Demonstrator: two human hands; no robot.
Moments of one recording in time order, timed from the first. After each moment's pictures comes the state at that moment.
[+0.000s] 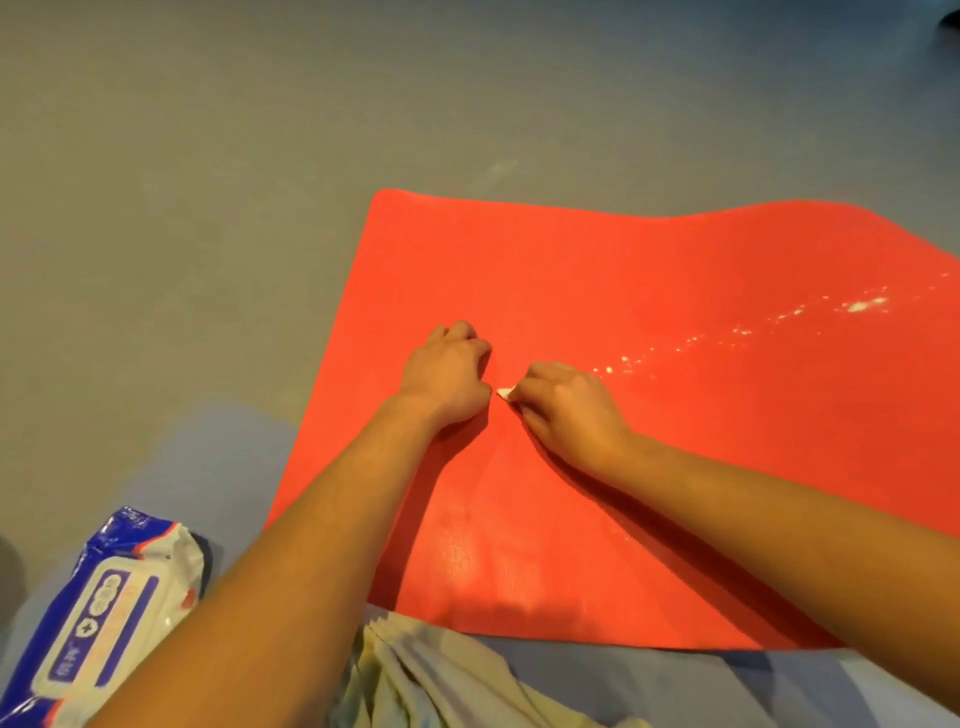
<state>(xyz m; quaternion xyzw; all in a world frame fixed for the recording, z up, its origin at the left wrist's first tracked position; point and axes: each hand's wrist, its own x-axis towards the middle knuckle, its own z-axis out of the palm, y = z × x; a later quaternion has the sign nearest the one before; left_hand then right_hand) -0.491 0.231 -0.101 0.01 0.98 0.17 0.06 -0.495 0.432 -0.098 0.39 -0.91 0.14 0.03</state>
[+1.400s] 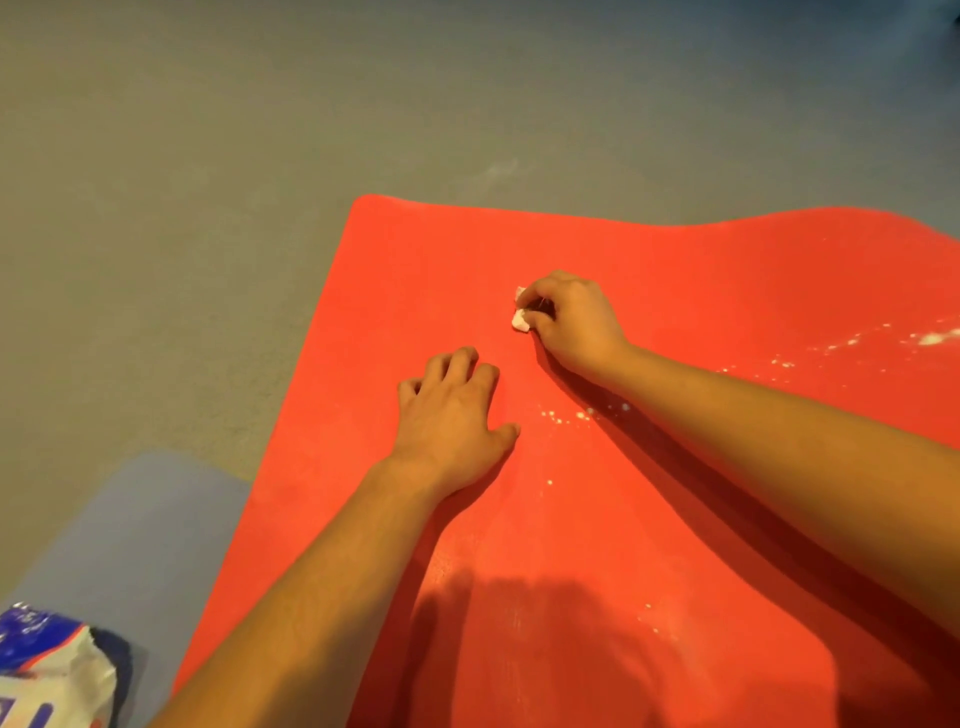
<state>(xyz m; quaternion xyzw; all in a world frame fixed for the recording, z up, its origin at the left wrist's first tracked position) -0.494 0.248 -0.113 -0.02 0.99 0.17 0.03 -0.658 0.401 -0.118 0.26 -0.92 0.29 0.03</state>
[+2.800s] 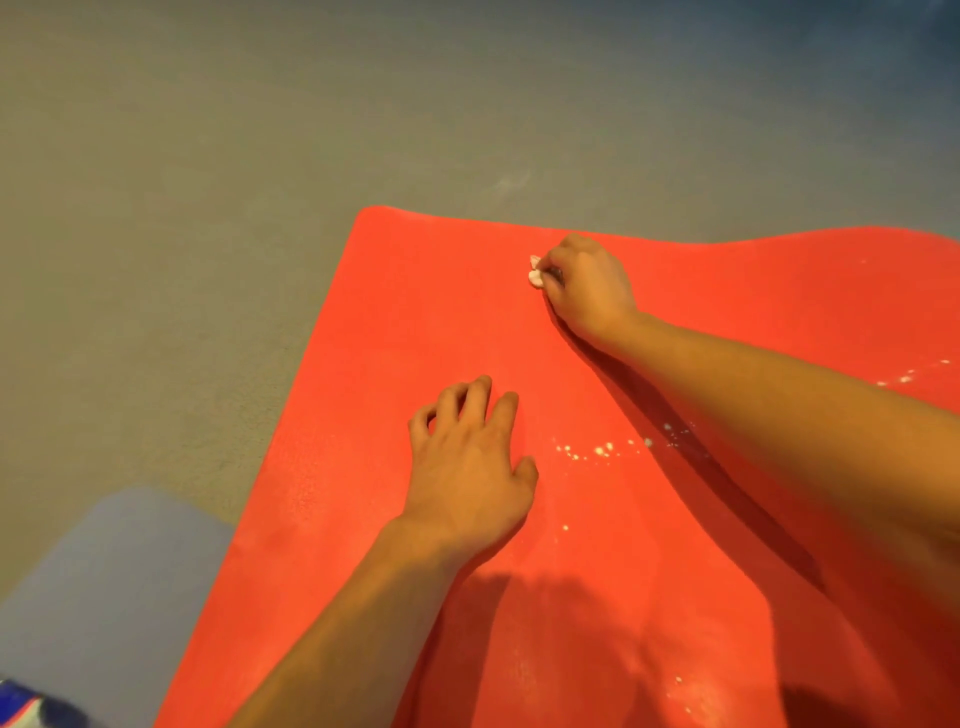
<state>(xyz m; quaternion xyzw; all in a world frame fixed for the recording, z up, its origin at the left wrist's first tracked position) -0.490 0.263 -0.119 -0.03 0.99 0.16 0.00 -0.741 0.387 -0.125 0.27 -0.94 0.16 0.13</state>
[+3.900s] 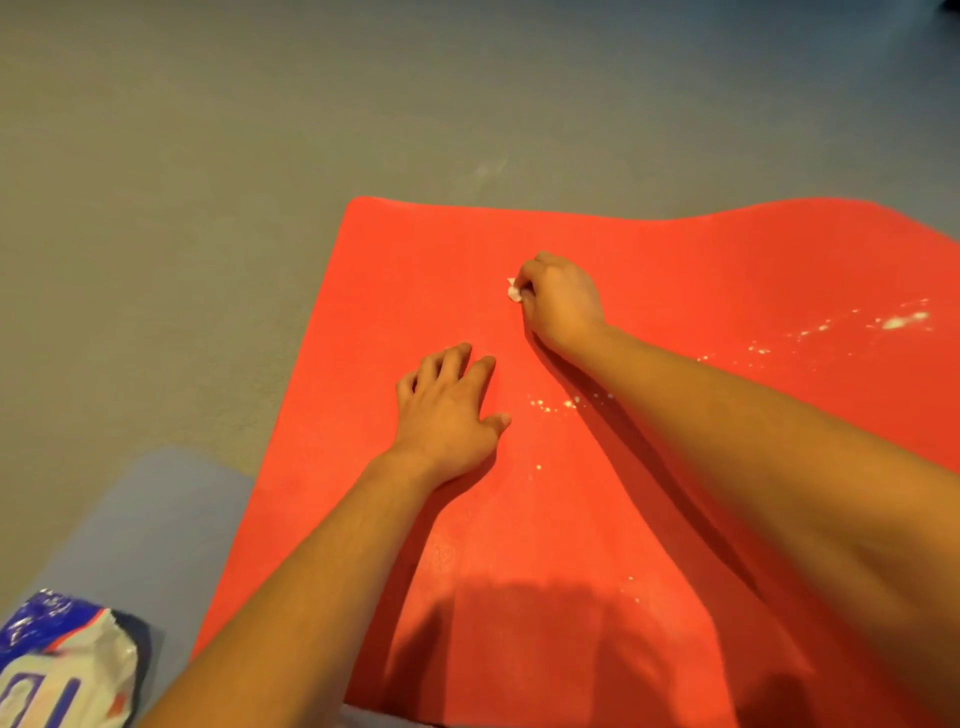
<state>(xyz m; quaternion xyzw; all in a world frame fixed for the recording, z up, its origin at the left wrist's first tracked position) -0.496 0.251 -0.120 -0.03 0.98 0.19 0.04 -0.671 0.393 -0.115 0.25 -0.95 0.15 0.09</state>
